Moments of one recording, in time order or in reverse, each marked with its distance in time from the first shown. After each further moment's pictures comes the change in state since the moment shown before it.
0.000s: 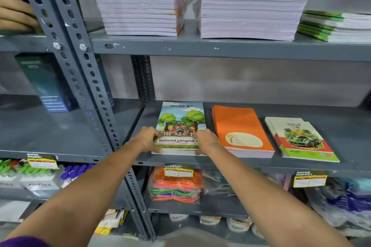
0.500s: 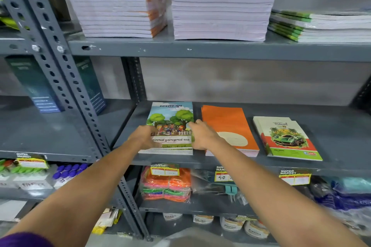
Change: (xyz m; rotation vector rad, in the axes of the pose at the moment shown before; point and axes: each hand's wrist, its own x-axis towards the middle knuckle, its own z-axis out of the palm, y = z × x) left_hand -0.003 0.047 0.005 -0.005 0.058 -0.057; right_hand -0.017 0.040 -0.029 0.026 0.084 -0.135
